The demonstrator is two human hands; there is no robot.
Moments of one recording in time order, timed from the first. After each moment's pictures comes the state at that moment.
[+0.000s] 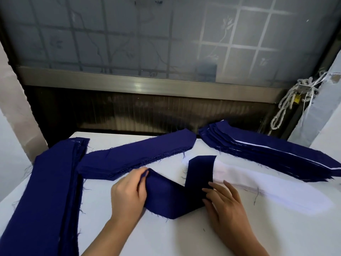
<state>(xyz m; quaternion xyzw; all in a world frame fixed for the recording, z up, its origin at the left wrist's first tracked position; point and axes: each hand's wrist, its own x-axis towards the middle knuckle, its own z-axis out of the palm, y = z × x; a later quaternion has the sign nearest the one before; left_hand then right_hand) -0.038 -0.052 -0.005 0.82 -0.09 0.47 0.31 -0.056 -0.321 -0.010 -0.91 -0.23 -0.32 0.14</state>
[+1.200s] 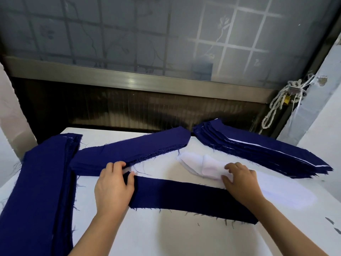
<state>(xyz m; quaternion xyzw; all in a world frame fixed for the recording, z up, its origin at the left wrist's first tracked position) -0.028 -0.031 -0.007 0.92 0.11 0.29 0.26 0.010 -0.387 0.015 -0.99 0.00 -0.14 0.07</state>
